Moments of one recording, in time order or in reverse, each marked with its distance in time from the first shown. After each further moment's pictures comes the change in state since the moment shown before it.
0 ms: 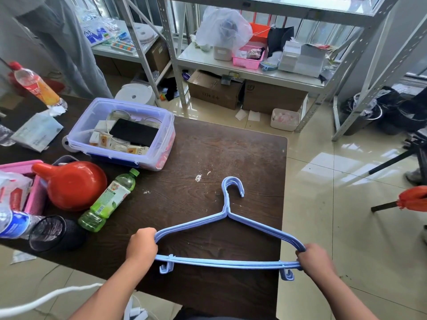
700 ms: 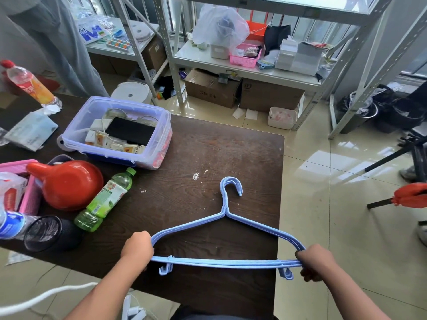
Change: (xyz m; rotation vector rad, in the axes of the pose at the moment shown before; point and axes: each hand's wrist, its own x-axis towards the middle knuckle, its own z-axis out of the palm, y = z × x) left_hand -0.005 0.003 -0.007 0.152 -0.161 -0.089; right_hand -0.005 0.004 -0.016 0.050 -0.177 0.141
